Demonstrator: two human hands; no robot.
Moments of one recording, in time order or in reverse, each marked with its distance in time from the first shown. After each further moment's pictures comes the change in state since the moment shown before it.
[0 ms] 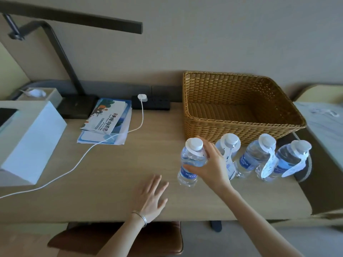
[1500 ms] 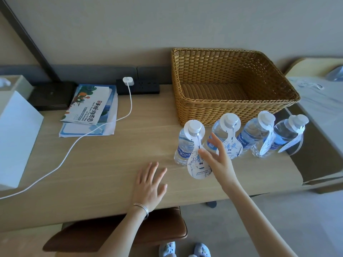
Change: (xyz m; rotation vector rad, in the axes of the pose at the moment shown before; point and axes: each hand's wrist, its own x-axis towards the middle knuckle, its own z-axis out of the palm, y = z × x) left_hand 0.005 -0.004 0.014 0.033 0.133 0.055; right_hand -0.035 0.023 0.006 0.423 0.023 0.414
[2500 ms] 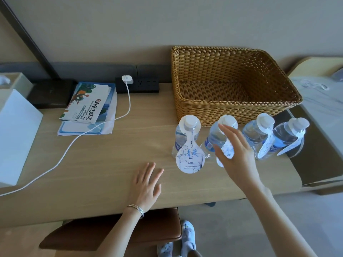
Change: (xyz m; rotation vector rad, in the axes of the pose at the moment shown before) left_hand 0.001 0.004 -0.009 -0.007 -0.054 -0.020; right_hand 0.006 -0.035 -0.046 -0.601 0.131 -0.622
